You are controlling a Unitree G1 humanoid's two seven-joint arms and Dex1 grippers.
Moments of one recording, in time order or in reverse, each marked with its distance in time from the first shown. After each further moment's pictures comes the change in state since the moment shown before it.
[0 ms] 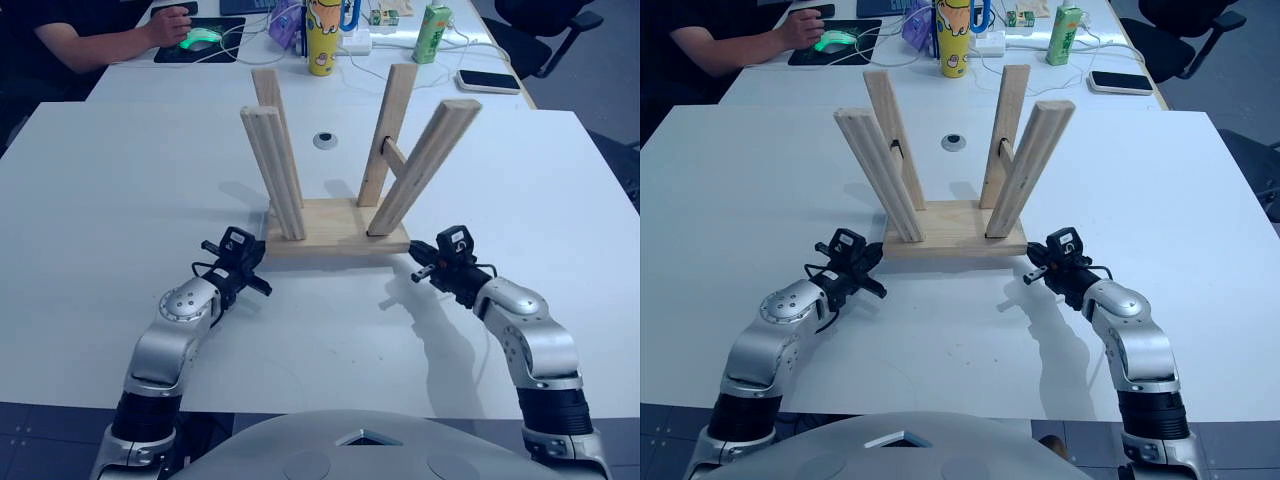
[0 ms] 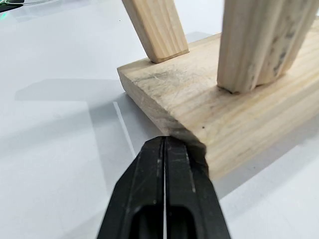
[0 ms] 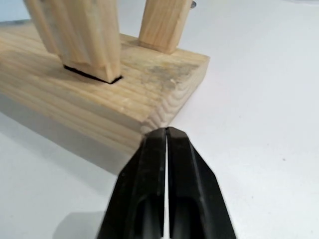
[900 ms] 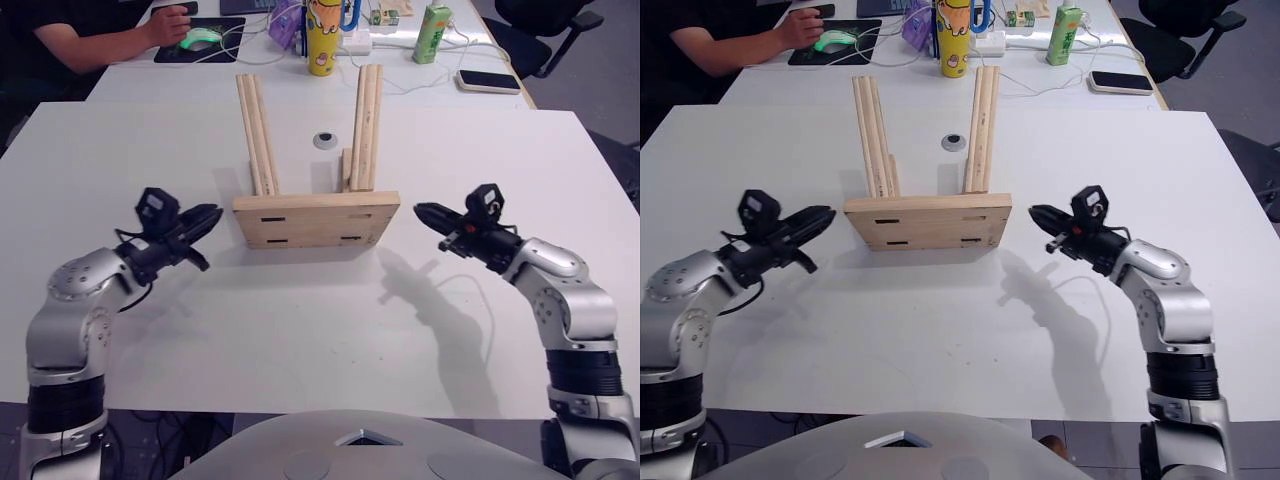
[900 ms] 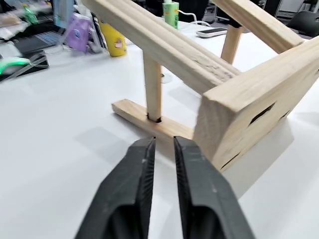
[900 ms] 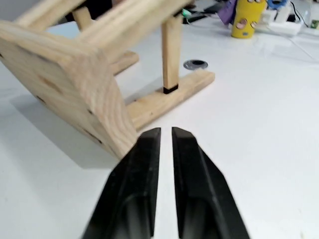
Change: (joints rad) left arm -0.026 0.259 0.400 0.110 -0.265 -0.182 -0.370; right arm -0.160 -0.167 -0.104 0.254 0.123 -0.163 0.275
